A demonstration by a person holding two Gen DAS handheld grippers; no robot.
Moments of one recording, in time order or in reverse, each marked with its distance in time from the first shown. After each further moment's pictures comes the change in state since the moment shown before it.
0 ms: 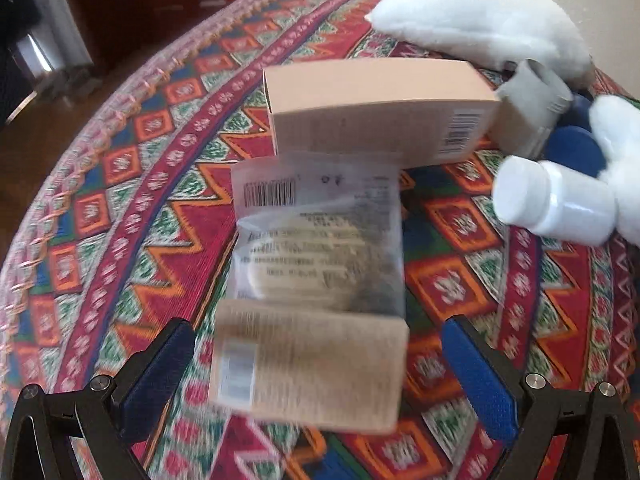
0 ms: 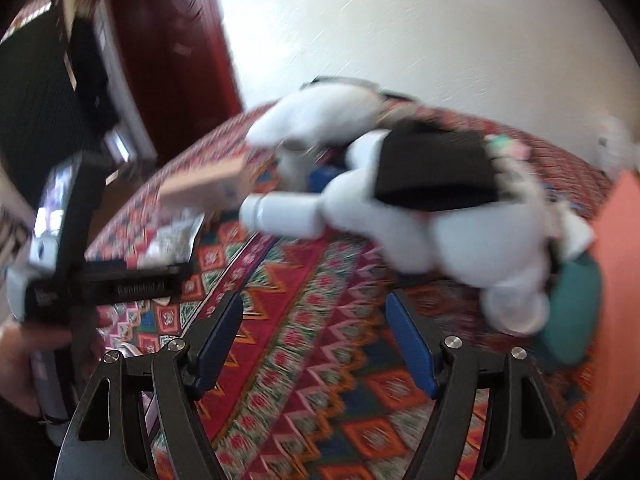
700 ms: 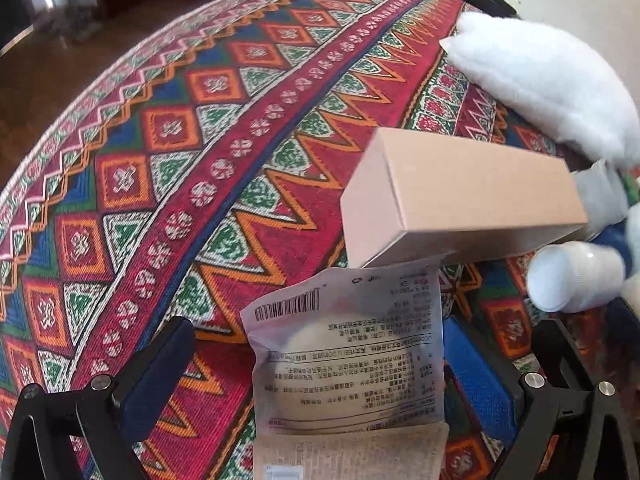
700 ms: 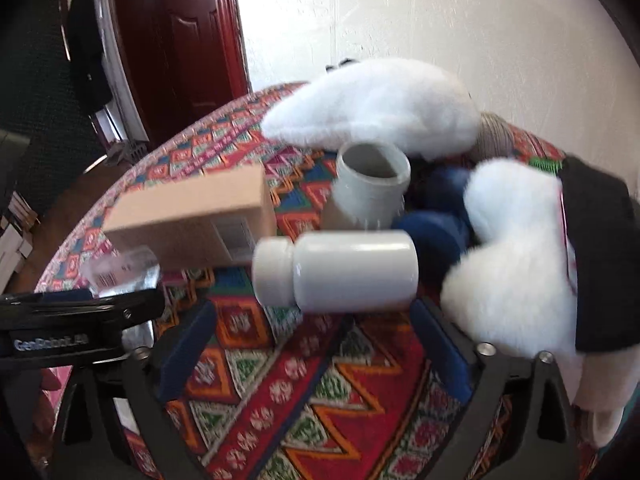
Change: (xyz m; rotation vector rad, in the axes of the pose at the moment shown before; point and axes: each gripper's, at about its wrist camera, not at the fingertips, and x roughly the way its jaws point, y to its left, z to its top) left arm 0.010 0.051 0.026 -0.180 0.074 -0.120; right arm 0.111 0.033 0.063 -0.042 -0.003 -0.028
